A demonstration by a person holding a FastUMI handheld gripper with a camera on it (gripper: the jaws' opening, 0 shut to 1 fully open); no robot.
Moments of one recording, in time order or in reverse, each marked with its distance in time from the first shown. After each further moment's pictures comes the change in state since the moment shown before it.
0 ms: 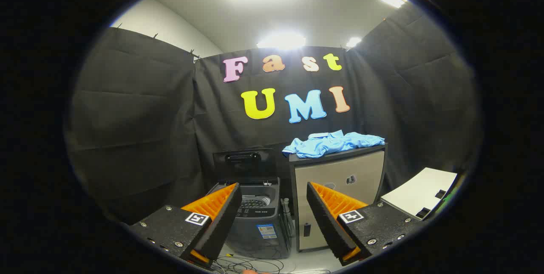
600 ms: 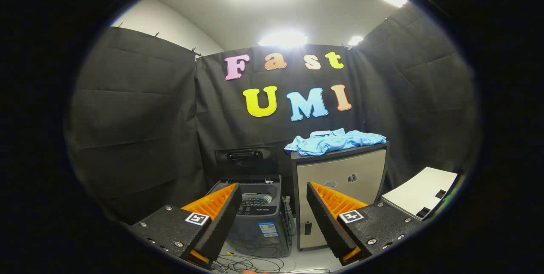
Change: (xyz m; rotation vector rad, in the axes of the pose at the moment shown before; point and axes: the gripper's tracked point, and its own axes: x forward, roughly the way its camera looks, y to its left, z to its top) arm -0.003 0.001 -0.003 -0.007 0.011 0.005
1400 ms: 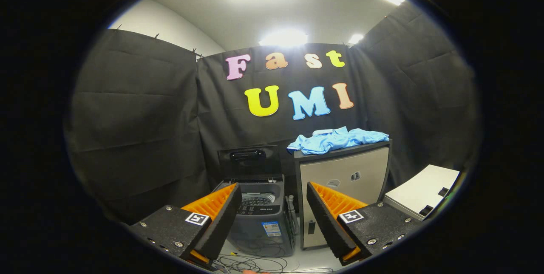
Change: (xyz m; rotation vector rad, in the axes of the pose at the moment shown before) arm 0.001 0.005 -0.002 0.008 0.010 0.017
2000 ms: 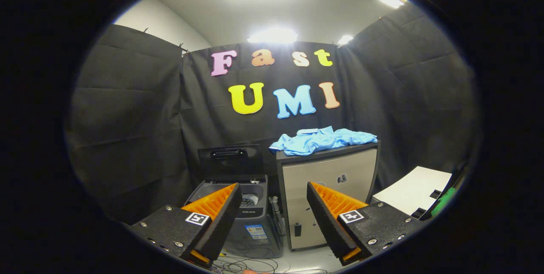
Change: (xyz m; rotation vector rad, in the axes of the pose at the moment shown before) arm 0.040 -0.045 -0.001 -0.021 0.013 -0.150
